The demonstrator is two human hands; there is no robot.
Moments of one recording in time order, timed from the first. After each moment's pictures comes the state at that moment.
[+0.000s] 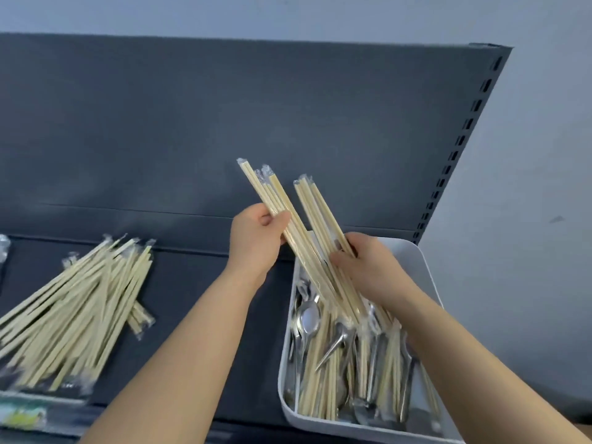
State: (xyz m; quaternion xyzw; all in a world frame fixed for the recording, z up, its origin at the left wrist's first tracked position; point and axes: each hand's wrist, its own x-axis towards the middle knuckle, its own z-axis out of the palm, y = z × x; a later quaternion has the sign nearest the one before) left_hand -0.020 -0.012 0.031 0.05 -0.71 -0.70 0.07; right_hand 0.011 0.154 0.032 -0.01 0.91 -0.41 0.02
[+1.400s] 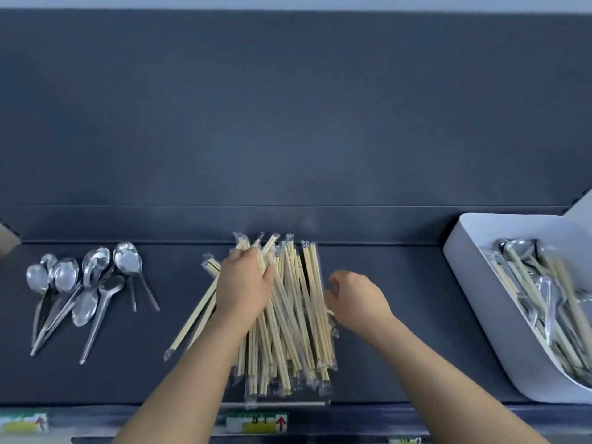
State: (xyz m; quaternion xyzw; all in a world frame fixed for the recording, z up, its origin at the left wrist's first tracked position) left_hand -0.054 -0.367 -0.064 0.01 -0.97 -0.24 0.06; right_hand -0.014 -0.184 -0.062 0.06 0.97 -0.21 0.07
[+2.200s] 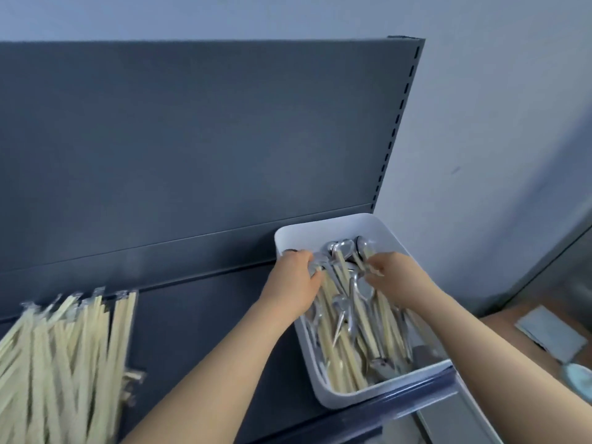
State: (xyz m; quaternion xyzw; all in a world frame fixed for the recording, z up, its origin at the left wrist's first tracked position) left_hand -0.021 0.001 -0.025 -0.25 -0.90 -0.33 -0.09; right_hand 0.050 0.183 -0.014 0.22 0.96 -0.19 0.03
